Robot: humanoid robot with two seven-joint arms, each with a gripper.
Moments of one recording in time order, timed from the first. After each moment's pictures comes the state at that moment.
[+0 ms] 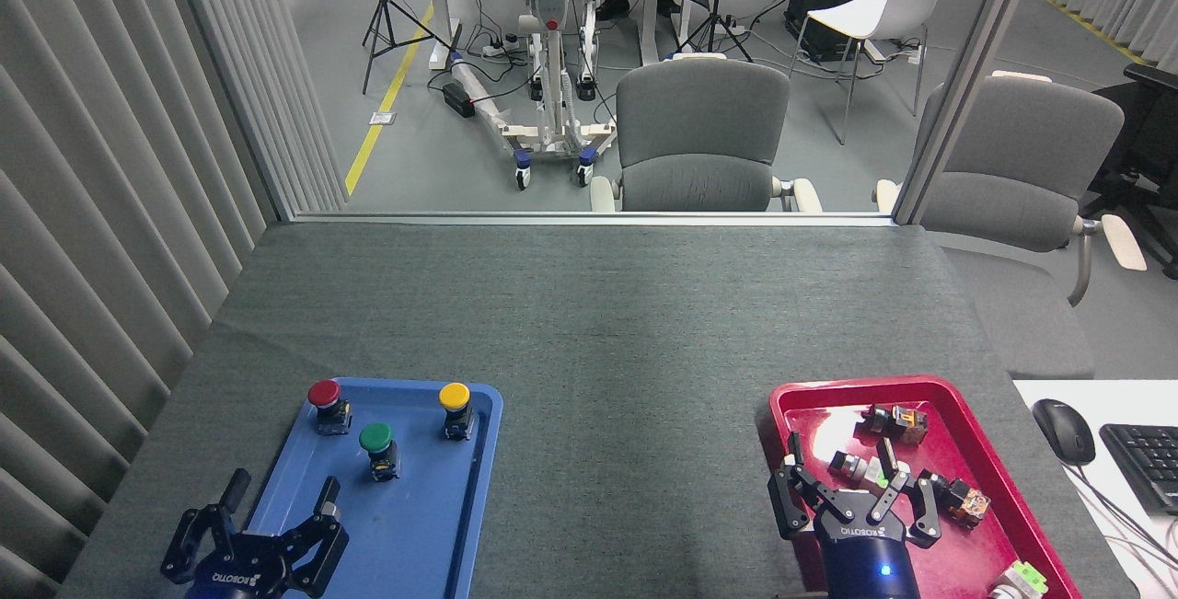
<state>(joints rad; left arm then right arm) 0.17 0.18 0.12 -1.62 -1.33 -0.21 0.19 0.06 -0.01 0.05 -1.54 1.45 0.10 -0.15</state>
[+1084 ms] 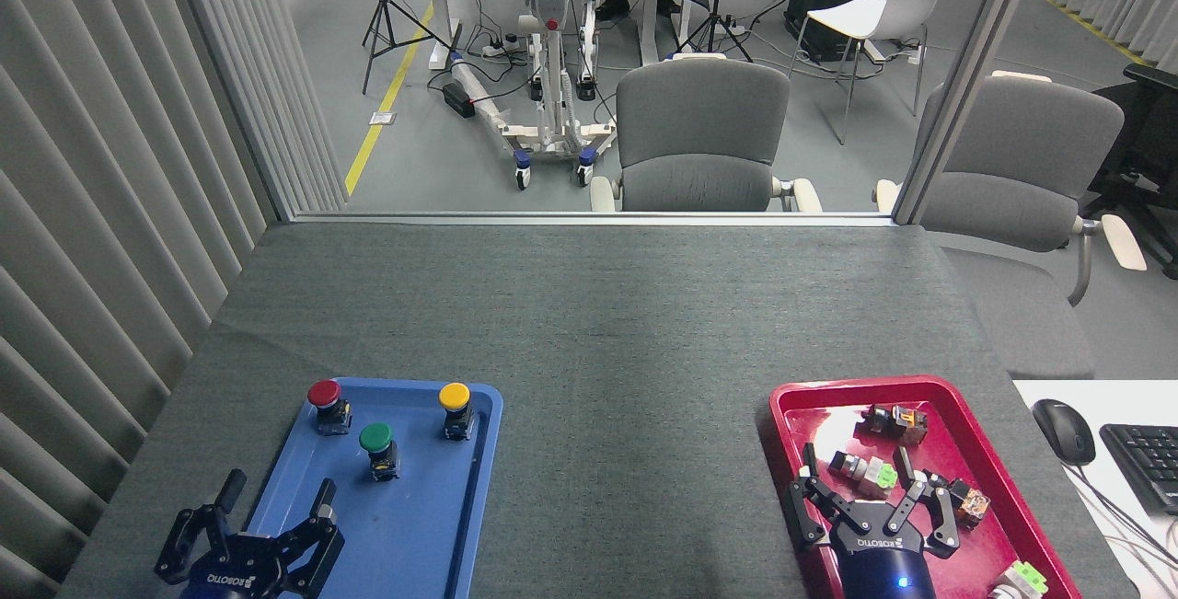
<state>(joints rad) 0.18 0.19 0.12 -1.62 -1.34 -0.21 0.19 0.09 -0.05 0.05 -1.55 1.45 0.11 -0.15</state>
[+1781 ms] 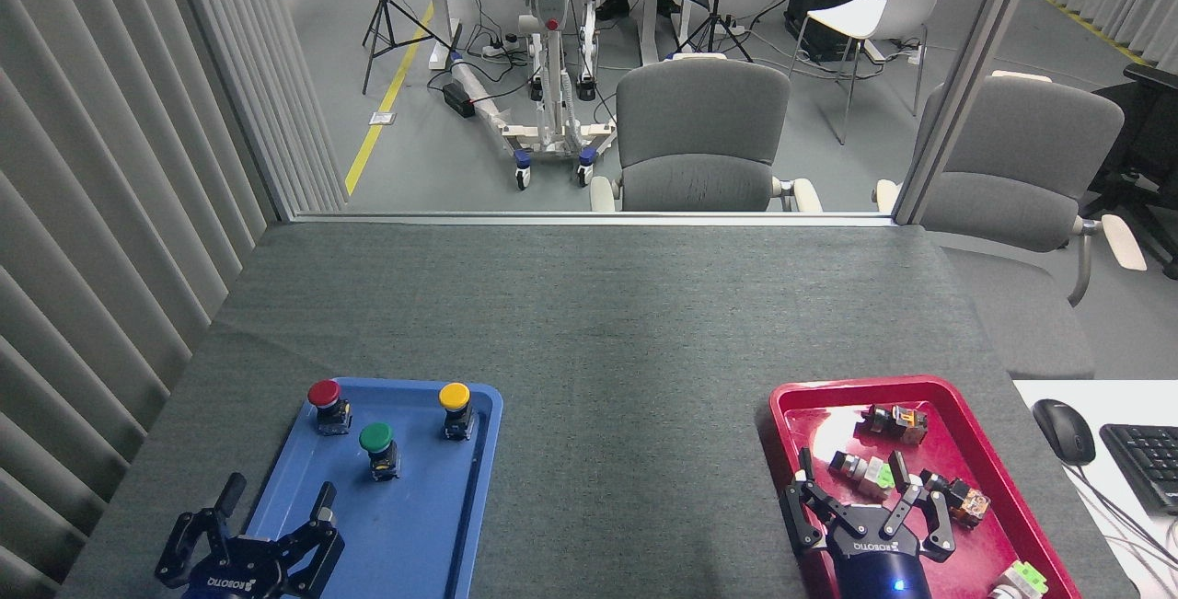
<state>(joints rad) 0.18 0.19 0.11 -1.62 -1.34 -0.21 0.19 0.10 -0.05 0.05 -1.54 1.45 0.11 -0.15</state>
